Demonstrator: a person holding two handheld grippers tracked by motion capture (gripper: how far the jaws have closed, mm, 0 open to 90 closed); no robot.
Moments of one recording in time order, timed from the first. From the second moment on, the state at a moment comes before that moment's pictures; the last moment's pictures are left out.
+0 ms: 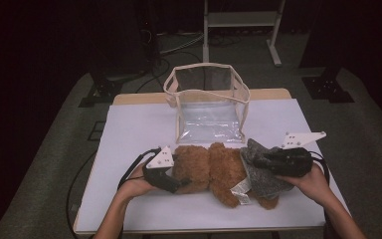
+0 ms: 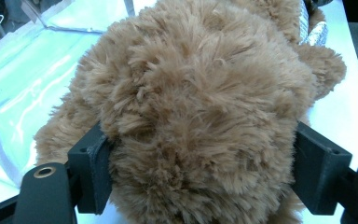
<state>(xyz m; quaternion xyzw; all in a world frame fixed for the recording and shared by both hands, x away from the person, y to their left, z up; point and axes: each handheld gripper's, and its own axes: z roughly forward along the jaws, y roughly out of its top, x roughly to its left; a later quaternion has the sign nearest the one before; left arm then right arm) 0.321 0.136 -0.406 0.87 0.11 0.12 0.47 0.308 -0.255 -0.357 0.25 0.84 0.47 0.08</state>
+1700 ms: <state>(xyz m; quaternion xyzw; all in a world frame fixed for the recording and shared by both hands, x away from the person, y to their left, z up) 0.312 0.121 -0.412 0.86 0.10 0.14 0.49 0.412 -0.090 -0.351 0.19 0.91 0.37 0.00</state>
